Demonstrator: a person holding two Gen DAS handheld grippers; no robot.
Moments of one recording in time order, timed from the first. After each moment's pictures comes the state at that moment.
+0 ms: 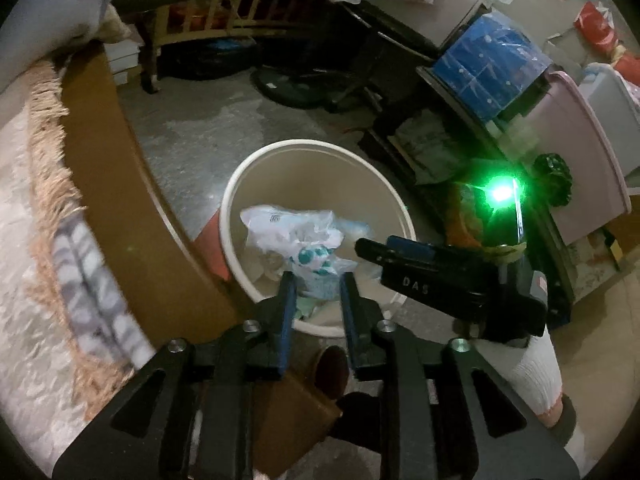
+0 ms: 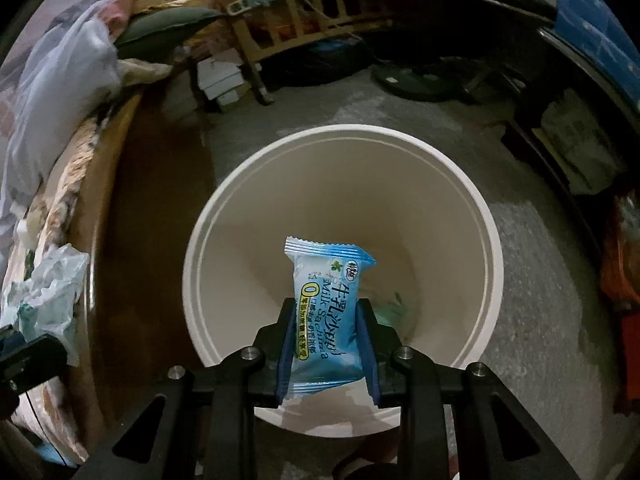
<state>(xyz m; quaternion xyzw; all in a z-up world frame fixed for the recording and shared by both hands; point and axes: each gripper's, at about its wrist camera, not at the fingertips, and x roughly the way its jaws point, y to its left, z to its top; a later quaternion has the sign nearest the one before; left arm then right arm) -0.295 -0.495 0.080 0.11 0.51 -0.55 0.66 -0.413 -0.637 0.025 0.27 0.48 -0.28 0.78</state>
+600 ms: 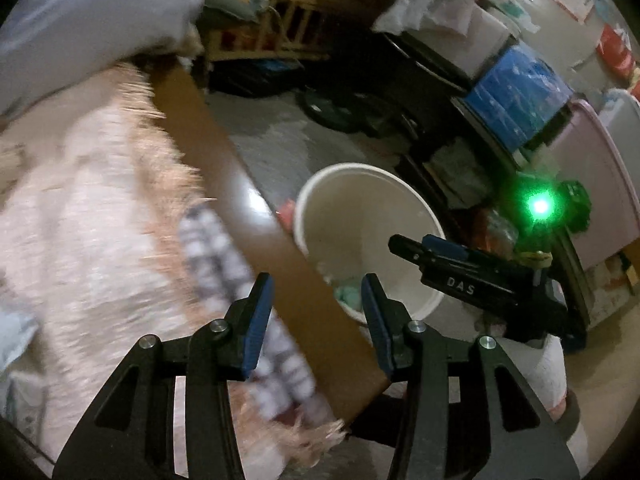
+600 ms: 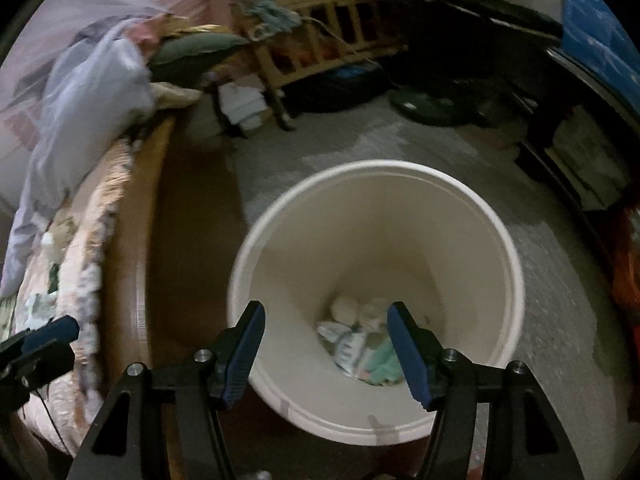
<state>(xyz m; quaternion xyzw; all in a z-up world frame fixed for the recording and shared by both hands) -0.266 -0.418 0.113 0.09 0.49 -0.48 0.72 -0.395 -0.611 0.054 0.27 0.43 -0.25 0.82</state>
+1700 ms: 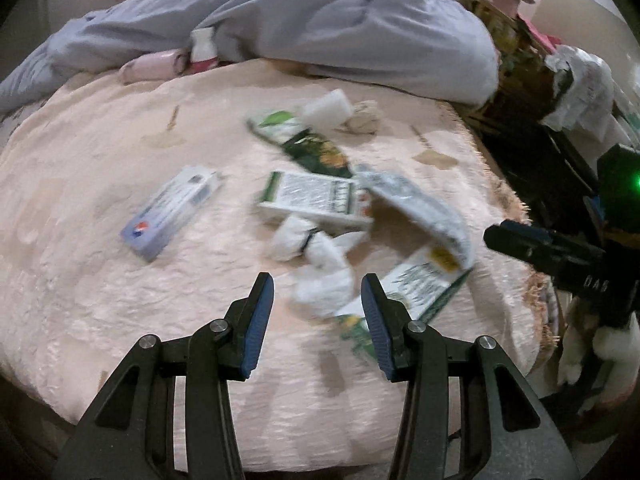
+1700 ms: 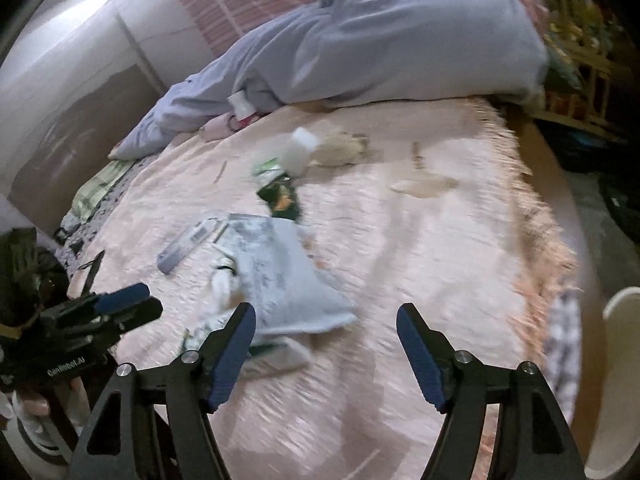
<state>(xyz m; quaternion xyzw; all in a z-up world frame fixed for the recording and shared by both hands) -0.160 -0.102 0.109 0.02 0.48 -0.25 0.84 -0.201 -0.343 0.107 0.16 0.45 0.05 0.88</state>
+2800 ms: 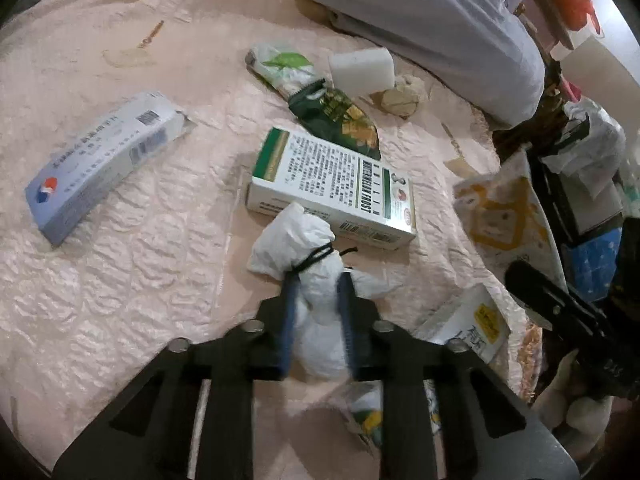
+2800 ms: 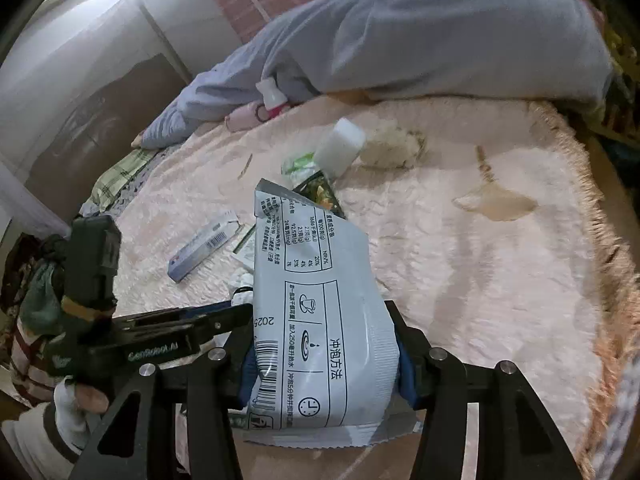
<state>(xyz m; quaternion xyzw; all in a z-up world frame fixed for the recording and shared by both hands) -0.096 -0.120 0.044 -0.09 0.55 -0.26 0.79 -0.158 -0.324 0.088 0.15 0.44 0.10 0.88</state>
